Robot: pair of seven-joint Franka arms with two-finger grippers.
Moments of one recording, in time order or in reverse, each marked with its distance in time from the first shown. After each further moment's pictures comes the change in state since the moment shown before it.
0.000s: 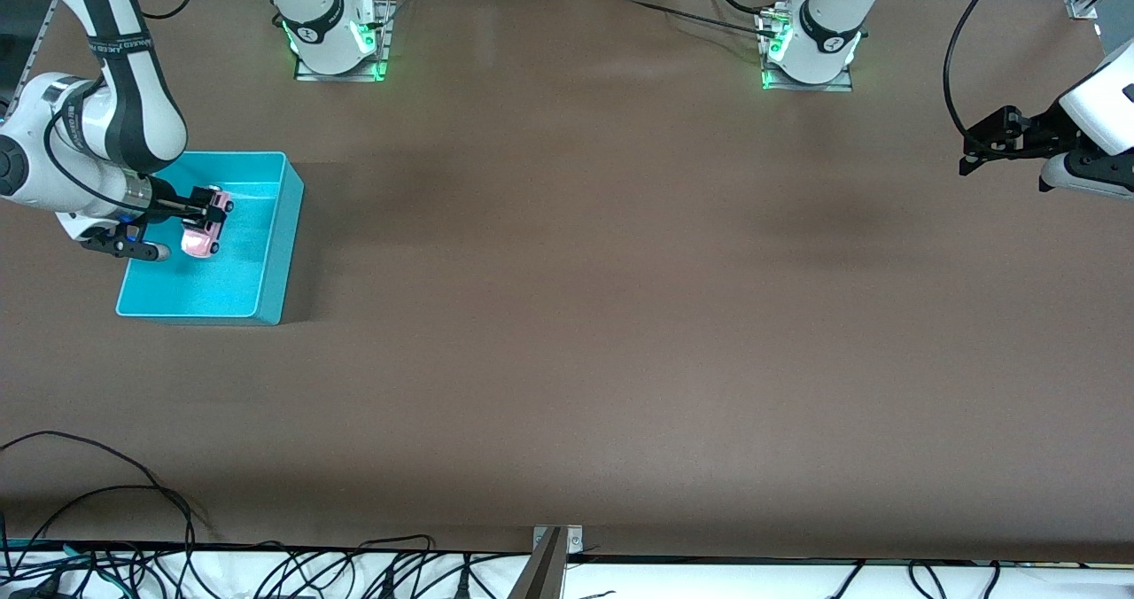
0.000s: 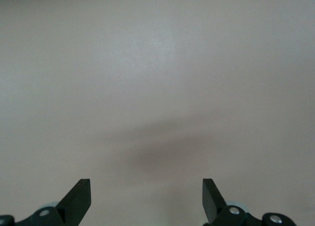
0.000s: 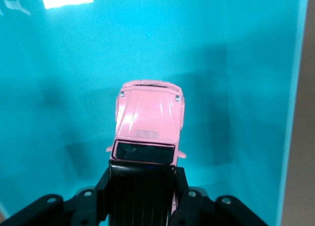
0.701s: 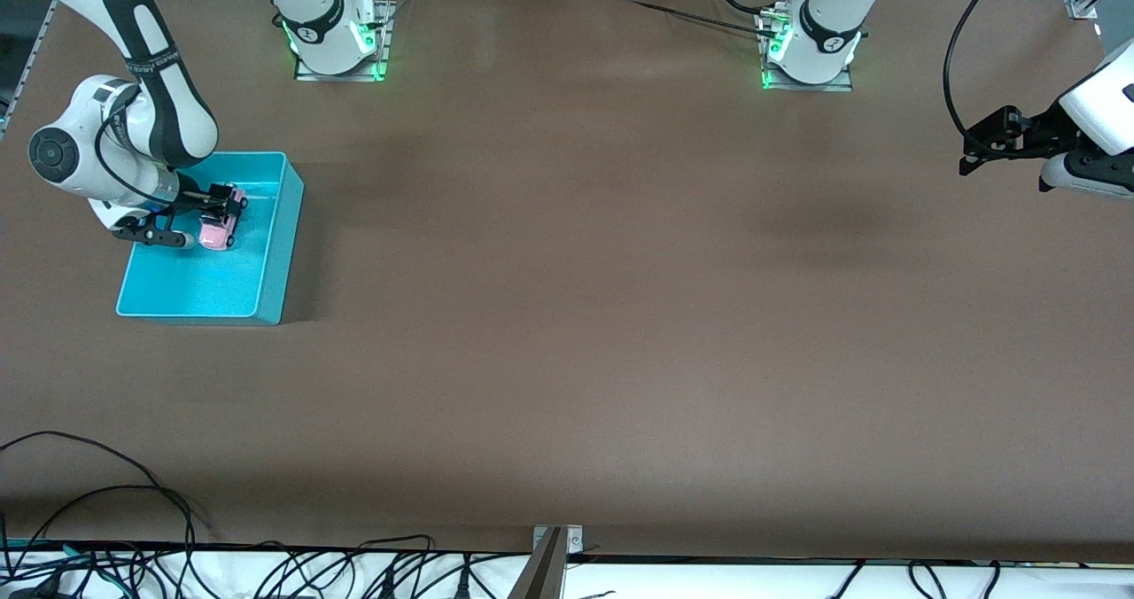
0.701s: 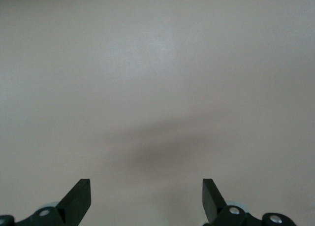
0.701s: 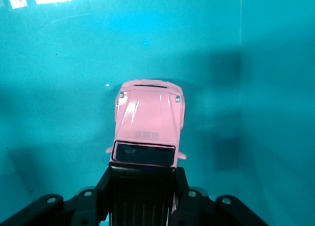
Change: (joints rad) left arm 0.000 0.000 0.000 0.000 0.000 0.000 0.000; right arm 0.001 0.052 -0.007 -0.137 -0.001 0.201 -0.010
